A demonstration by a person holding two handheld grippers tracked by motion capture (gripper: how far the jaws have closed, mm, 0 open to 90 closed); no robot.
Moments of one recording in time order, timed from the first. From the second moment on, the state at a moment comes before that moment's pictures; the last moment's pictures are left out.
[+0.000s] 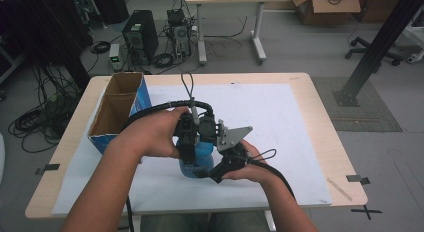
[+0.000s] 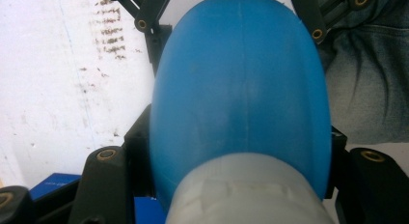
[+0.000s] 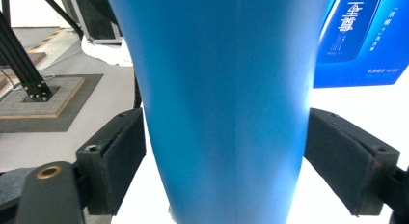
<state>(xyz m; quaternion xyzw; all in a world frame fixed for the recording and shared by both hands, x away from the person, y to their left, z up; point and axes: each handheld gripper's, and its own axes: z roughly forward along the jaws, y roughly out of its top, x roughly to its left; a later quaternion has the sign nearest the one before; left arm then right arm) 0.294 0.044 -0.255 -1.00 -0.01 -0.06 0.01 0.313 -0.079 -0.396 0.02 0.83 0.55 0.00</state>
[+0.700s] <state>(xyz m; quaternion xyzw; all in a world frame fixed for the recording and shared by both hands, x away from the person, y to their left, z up) 0.302 0.048 -0.245 -1.00 -0.06 -0.05 0.02 0.313 -0.107 -0.384 0.02 0.83 0.55 -0.02</state>
